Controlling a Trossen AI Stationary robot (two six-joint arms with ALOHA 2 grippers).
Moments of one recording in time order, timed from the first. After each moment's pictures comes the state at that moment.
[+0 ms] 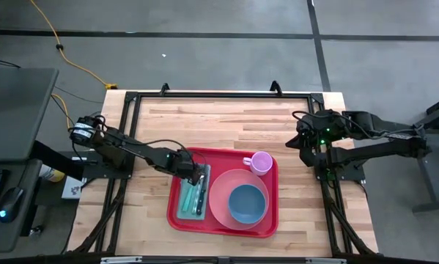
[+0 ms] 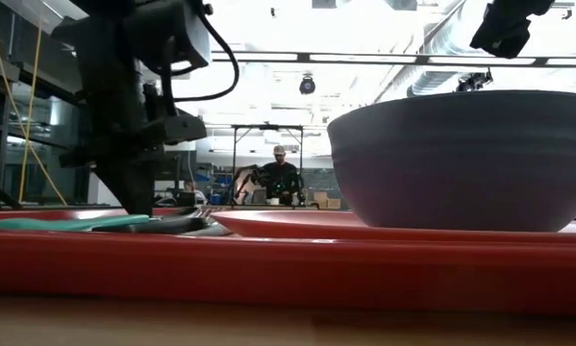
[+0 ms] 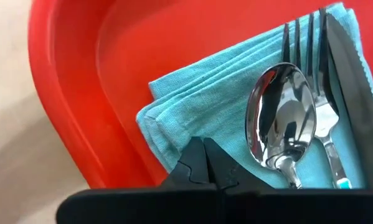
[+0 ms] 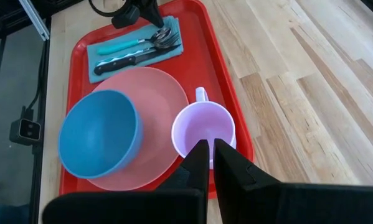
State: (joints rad) left arm -0.20 1.60 0.85 -0.57 -0.22 -1.23; right arm -0.08 0.76 0.97 -0.94 -0.06 0.34
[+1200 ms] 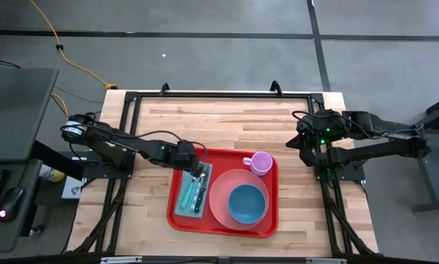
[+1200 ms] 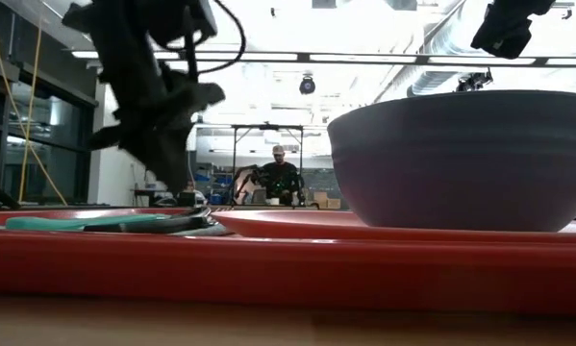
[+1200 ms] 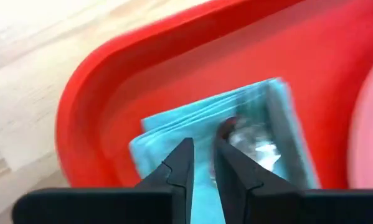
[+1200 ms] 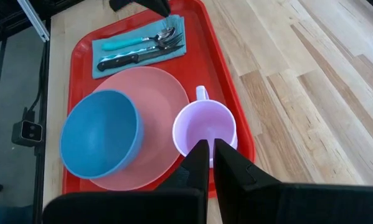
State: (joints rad) left arm -0.14 1.50 0.86 -0.54 -0.30 -1.16; right arm -0.08 0.77 0.97 -0.94 -0.06 0.36
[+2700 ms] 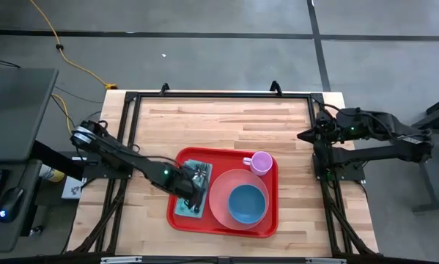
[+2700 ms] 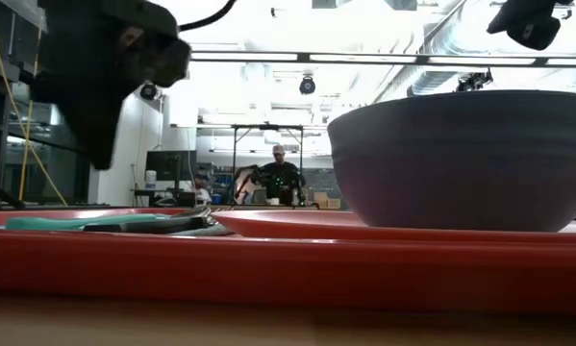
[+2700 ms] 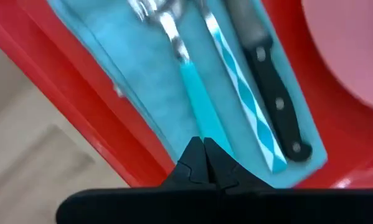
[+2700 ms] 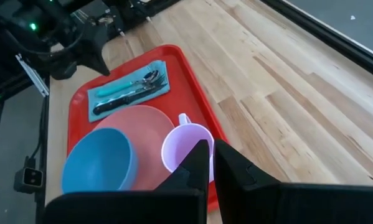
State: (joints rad) left arm -0.41 1.63 1.13 -0.87 -0.12 -1.26; right arm -0.08 0.58 0.97 -0.98 0.07 0.47
